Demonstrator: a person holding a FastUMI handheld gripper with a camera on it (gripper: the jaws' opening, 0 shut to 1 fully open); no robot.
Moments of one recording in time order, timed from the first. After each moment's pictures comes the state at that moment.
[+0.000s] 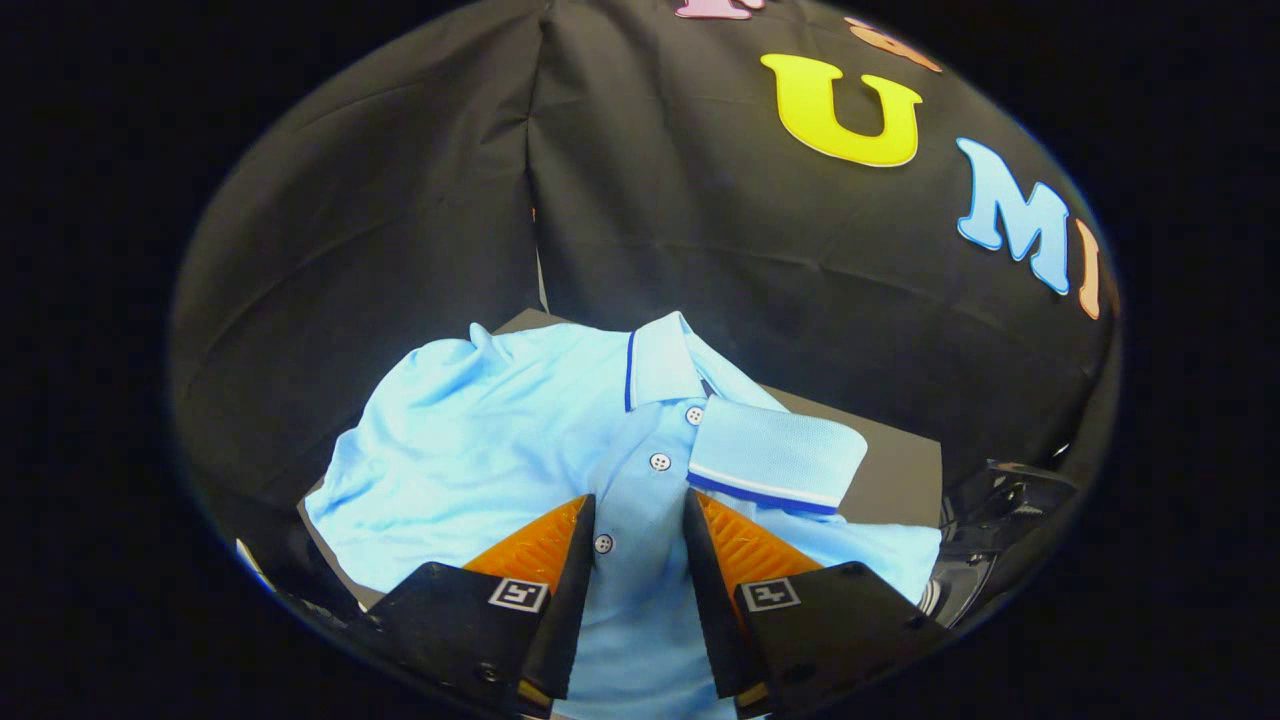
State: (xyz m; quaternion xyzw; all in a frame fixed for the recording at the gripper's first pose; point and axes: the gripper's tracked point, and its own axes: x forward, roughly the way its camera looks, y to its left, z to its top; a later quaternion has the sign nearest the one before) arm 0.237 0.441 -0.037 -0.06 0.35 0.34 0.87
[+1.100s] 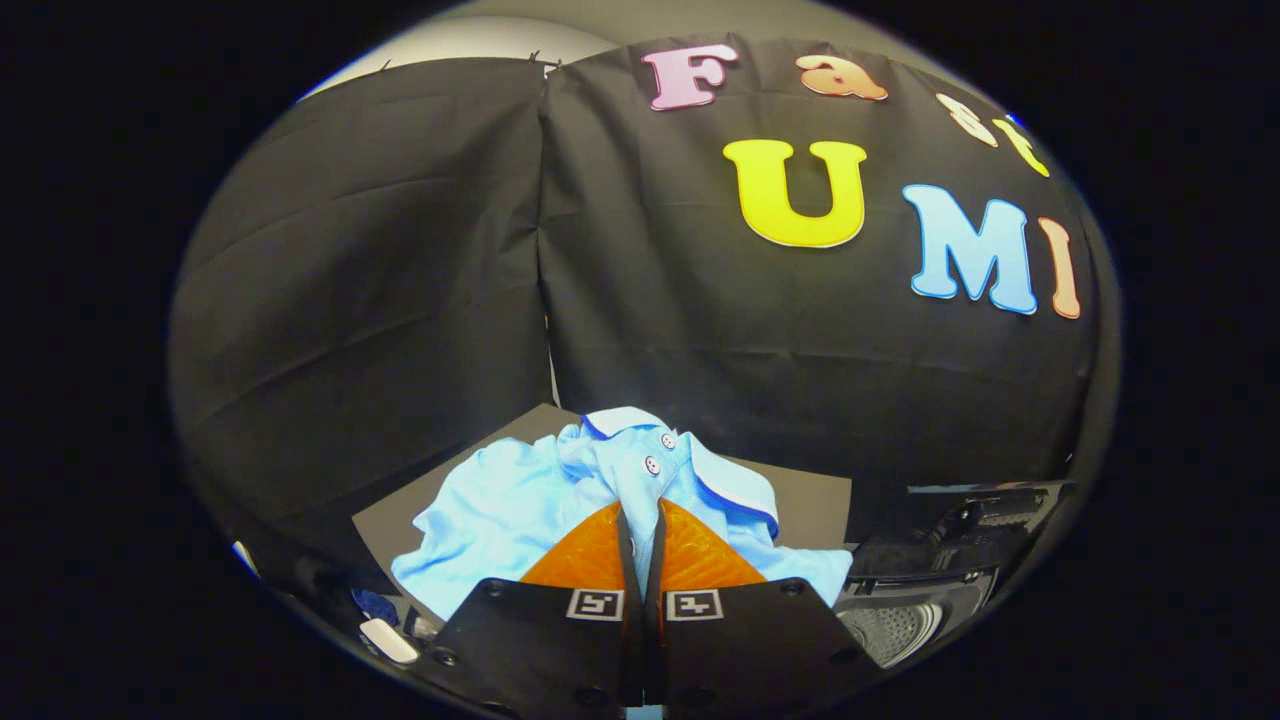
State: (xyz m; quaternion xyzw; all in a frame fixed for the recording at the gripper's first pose) arm 0.221 0.359 0.045 0.04 0.21 0.35 0.91
